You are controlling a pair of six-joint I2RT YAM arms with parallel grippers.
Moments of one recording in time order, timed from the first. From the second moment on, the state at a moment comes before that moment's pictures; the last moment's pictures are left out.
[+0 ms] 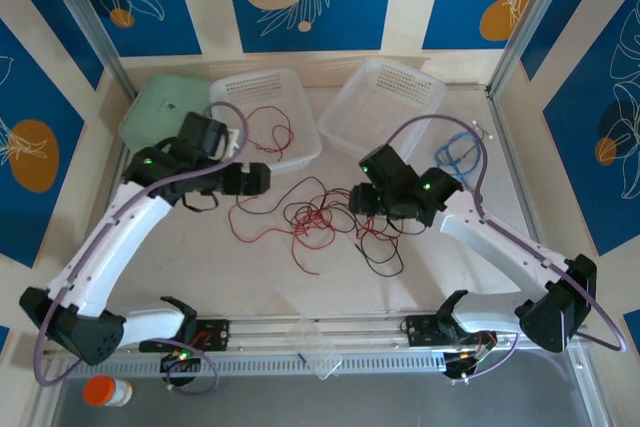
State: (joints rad) left arm -0.53 1.25 1.39 -1.11 0.11 -0.38; right arm 0.74 1.23 1.11 -0.96 0.09 0.78
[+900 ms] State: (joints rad) left arm -0.79 1.94 1.48 -0.79 0.05 -0.30; right arm 0.62 1.23 0.92 -0.81 0.03 0.88
